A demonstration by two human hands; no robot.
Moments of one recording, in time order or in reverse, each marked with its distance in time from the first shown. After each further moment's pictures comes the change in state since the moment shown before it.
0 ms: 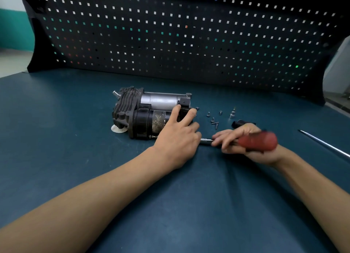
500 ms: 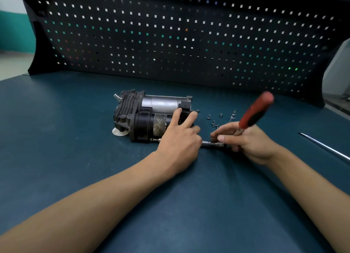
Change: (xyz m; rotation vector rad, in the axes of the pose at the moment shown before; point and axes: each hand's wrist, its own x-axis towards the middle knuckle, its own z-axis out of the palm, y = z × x) left_hand 0.002 0.004 -0.008 -0.073 -0.027 -0.056; right_hand 0.016 -0.009 0.009 0.164 0.211 0.199
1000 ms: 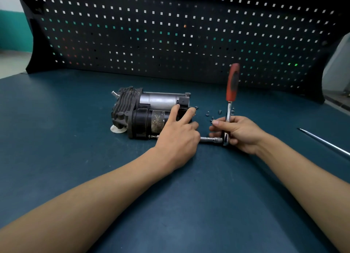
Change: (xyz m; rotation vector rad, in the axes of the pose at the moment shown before) left_hand 0.001 0.000 0.000 0.014 -0.010 -0.006; right_hand 0.023 0.001 0.009 0.220 0.208 0.306
